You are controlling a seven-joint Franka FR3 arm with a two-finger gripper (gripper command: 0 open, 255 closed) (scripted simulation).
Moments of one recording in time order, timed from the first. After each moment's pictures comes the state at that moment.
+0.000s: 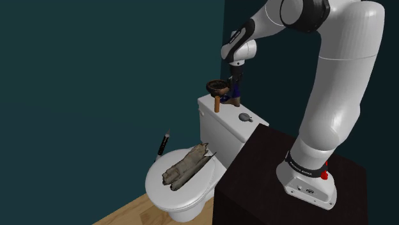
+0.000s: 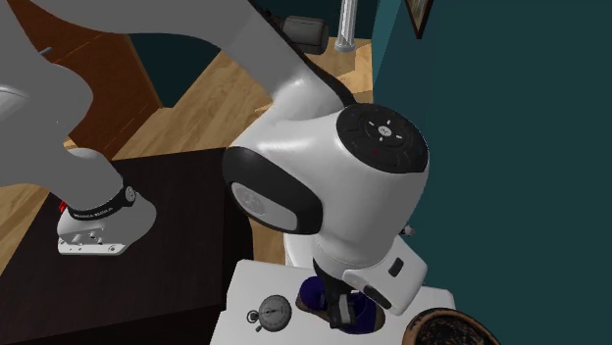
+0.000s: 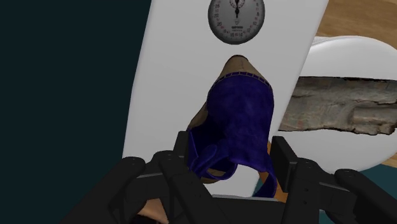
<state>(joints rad) -0.19 0.24 -0.39 -2.13 0.09 2.31 -0.52</state>
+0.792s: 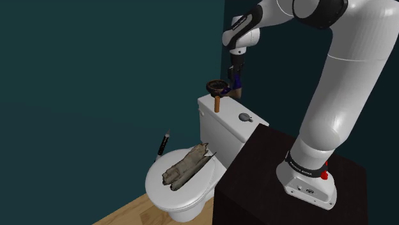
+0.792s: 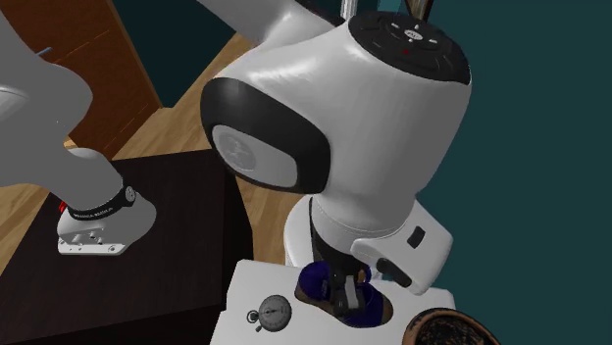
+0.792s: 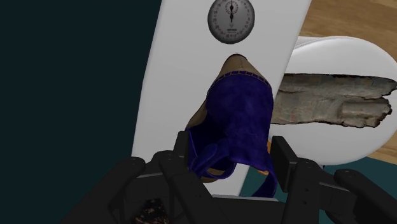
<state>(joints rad) -0.18 0.14 -0.40 -2.07 0.04 2.17 -0.48</state>
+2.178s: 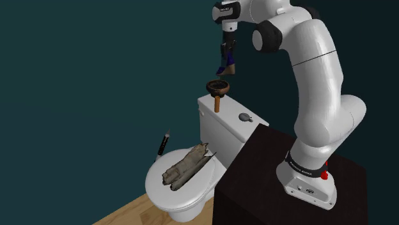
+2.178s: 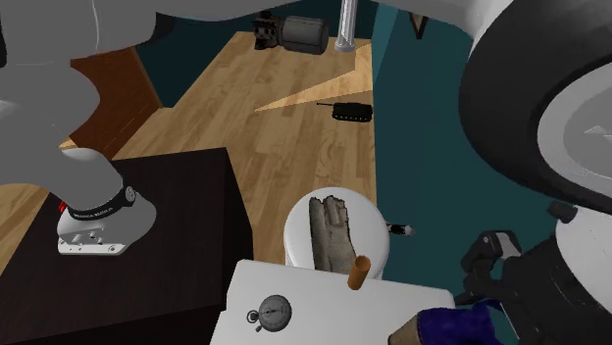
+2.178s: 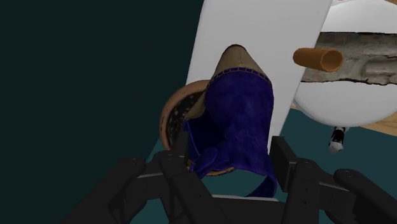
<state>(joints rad) -0.37 0.66 -0.38 -1.09 0.20 1.69 -0.59</state>
